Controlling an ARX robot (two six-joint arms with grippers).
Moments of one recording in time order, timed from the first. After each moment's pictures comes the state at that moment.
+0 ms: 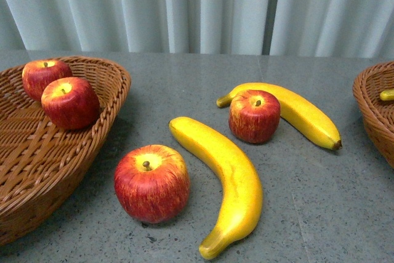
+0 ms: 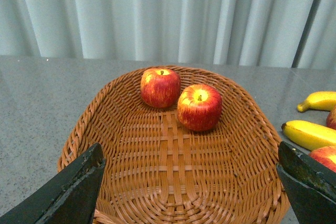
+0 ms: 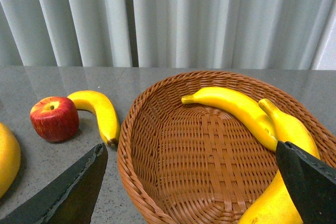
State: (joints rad) left arm 0.00 0.01 0.02 0.00 0.00 -0.01; right arm 0.00 0.00 0.01 0.00 0.00 0.00
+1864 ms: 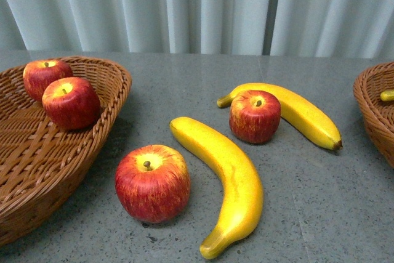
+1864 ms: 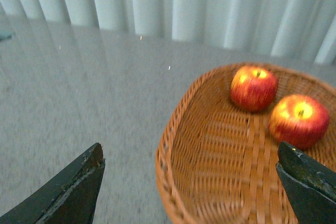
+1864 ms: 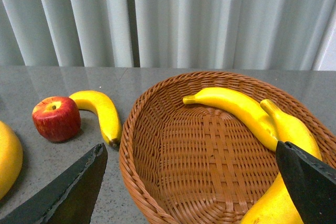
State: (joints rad) left arm -0.02 0.36 0.20 0.05 -0.37 -0.02; right arm 0.00 0.00 0.01 0.00 0.00 0.00
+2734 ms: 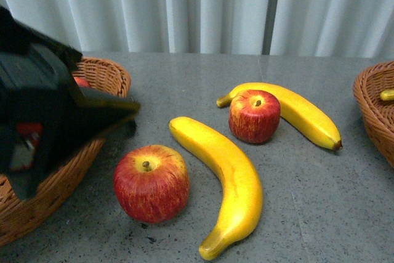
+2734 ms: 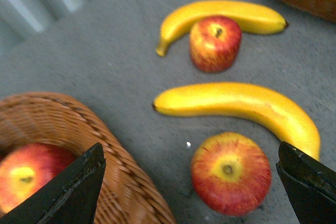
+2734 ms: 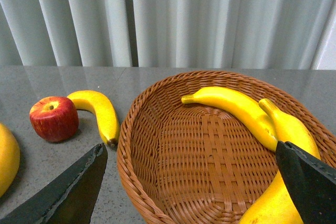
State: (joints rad) left arm -0.28 1.18 0.69 -0.04 0.31 0.40; right arm 0.00 0.00 0.01 0.00 0.00 0.00
